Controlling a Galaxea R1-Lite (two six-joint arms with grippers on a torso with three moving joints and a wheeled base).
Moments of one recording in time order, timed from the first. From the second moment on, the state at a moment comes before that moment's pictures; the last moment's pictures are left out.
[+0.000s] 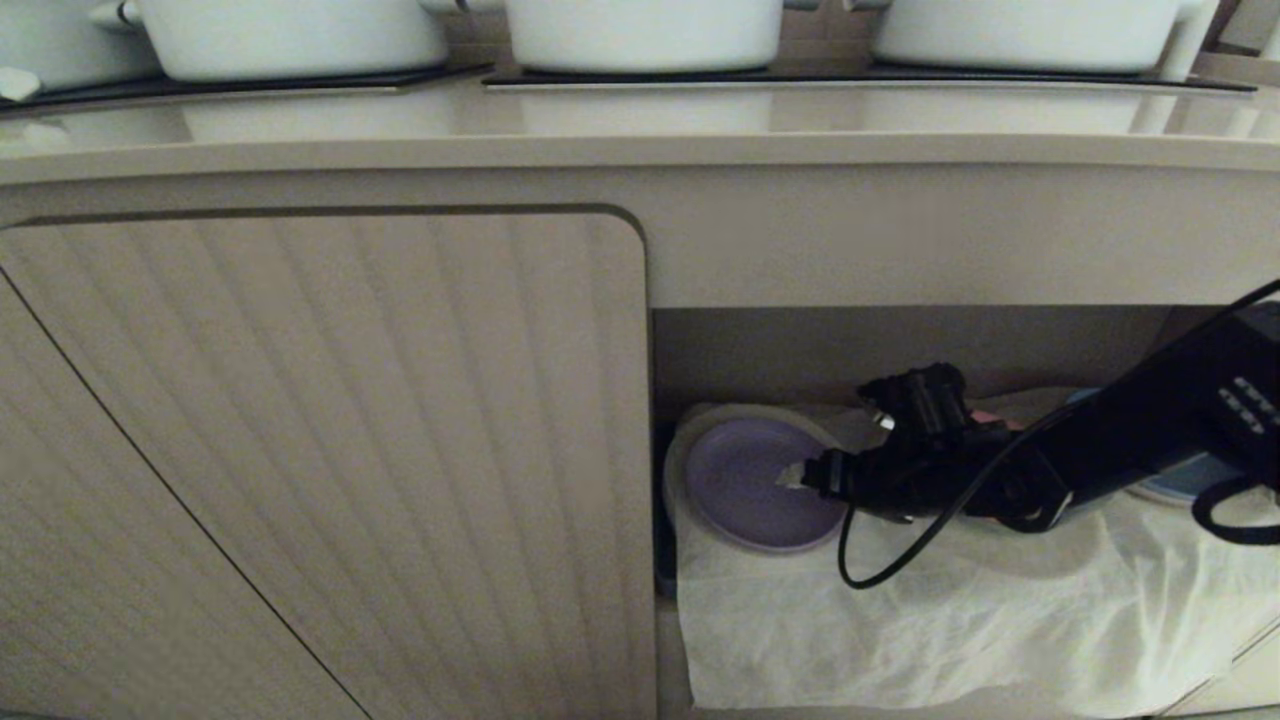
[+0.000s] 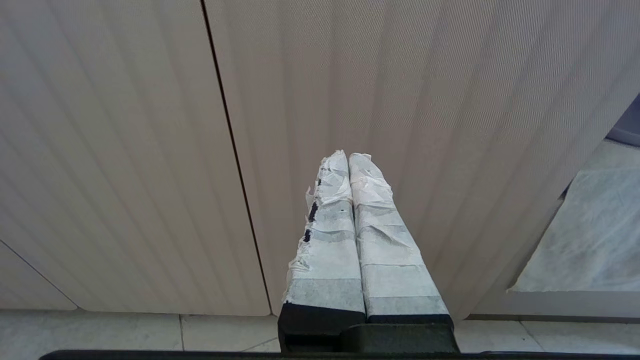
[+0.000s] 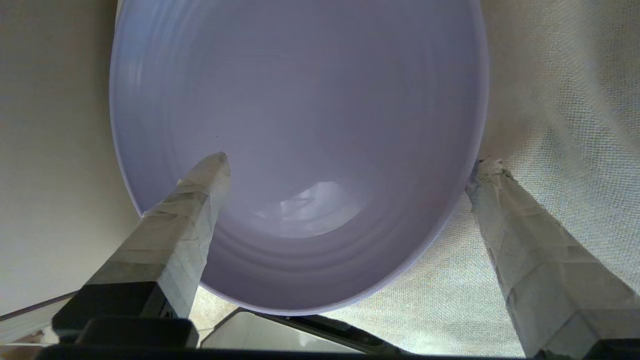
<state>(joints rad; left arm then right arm) 0.01 0.00 0.00 -0.01 0.00 -0.03 0.32 2.14 -1.03 -0.36 0.17 0.48</state>
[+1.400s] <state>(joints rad) 0.01 0.00 0.00 -0.01 0.00 -0.03 0.35 2.18 -1.04 -0.41 0.11 0.53</state>
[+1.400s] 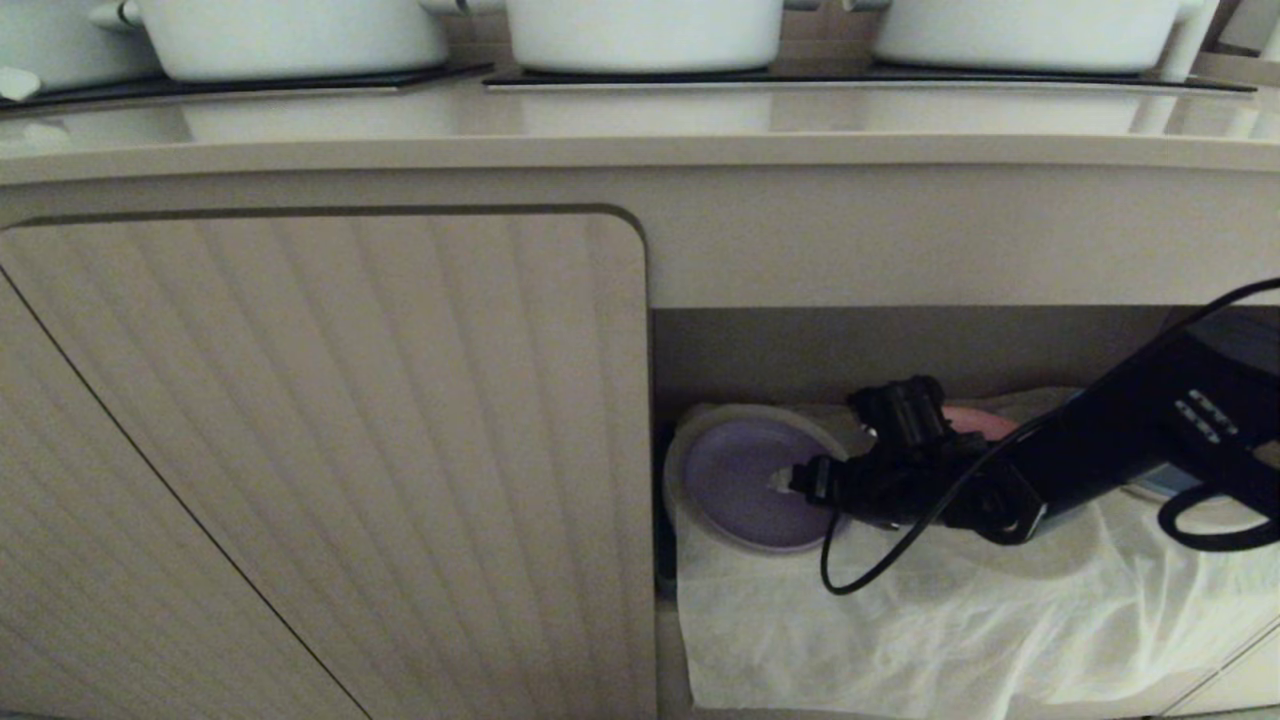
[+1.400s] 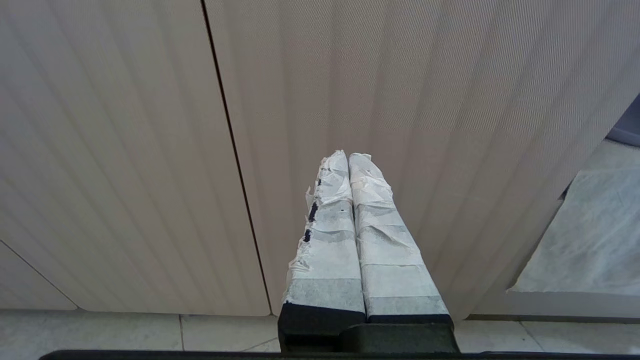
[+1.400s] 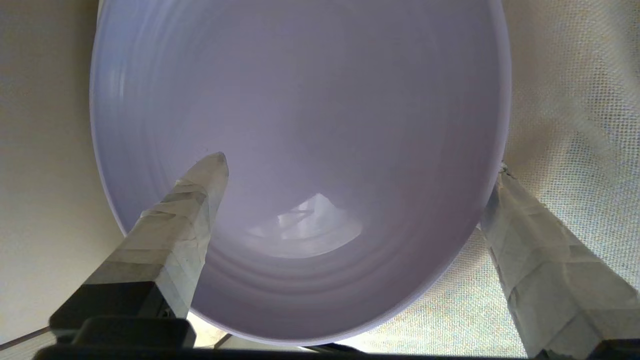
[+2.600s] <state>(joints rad) 0.01 0.00 0.00 -0.01 0.00 -0.03 0.37 2.19 -1.04 -0.40 0.05 0.53</state>
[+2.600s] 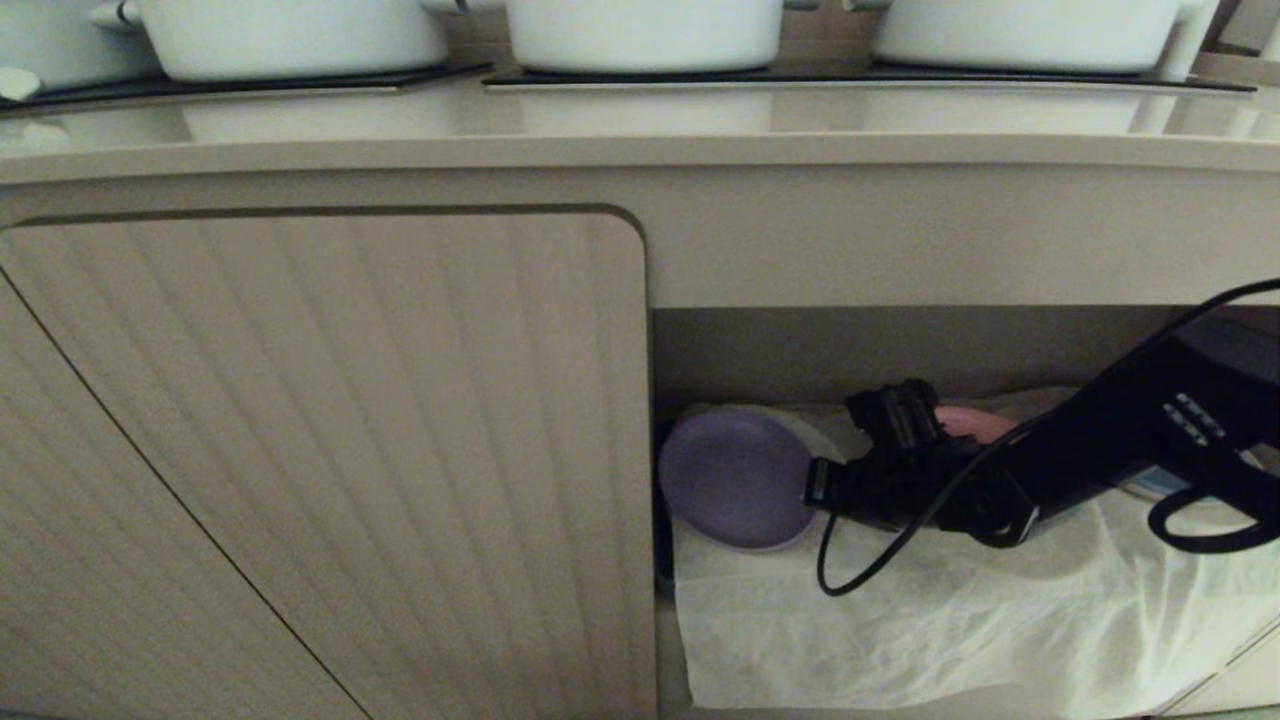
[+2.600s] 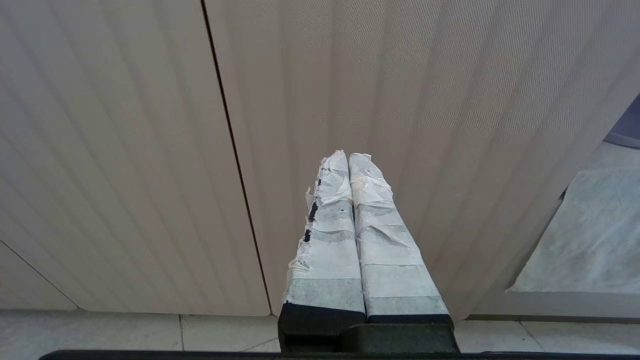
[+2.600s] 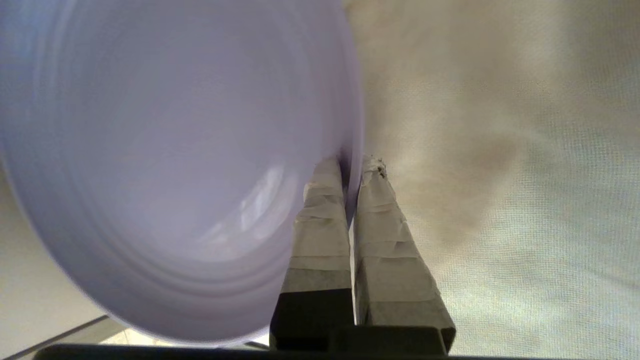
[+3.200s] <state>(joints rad) 0.01 0.00 0.00 -0.01 0.00 -0.03 0.37 2.16 -1.02 -0.39 0.03 0.52</state>
